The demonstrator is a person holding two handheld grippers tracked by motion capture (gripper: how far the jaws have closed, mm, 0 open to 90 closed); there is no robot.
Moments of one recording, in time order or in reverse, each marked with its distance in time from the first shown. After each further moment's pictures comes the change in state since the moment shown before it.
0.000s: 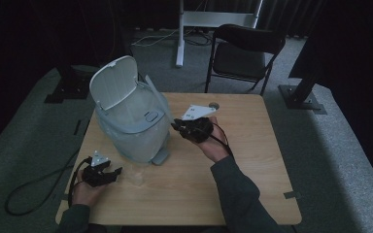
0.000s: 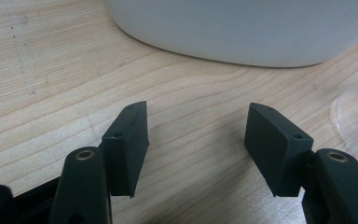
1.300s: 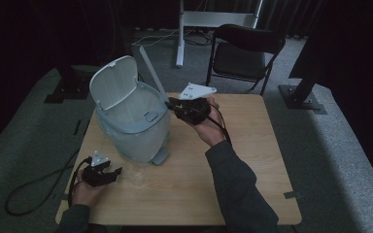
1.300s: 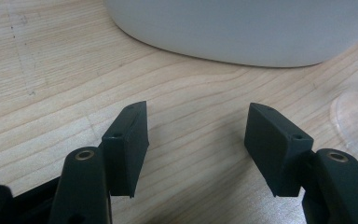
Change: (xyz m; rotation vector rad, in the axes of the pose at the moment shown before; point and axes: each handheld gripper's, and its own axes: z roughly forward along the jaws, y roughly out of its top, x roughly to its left) left arm 0.000 0.000 0.000 -0.001 0.000 -0.001; right arm -0.014 0.057 -0.011 -0.120 -0.035 -0.028
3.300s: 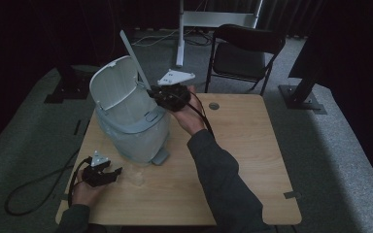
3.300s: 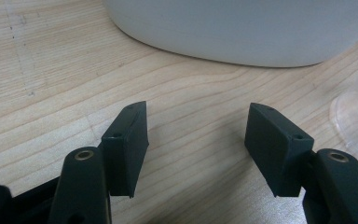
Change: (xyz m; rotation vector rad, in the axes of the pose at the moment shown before) left arm 0.000 0.000 0.000 -0.001 -0.003 0.002; right arm 0.002 0.036 0.050 -0.034 0.015 0.049
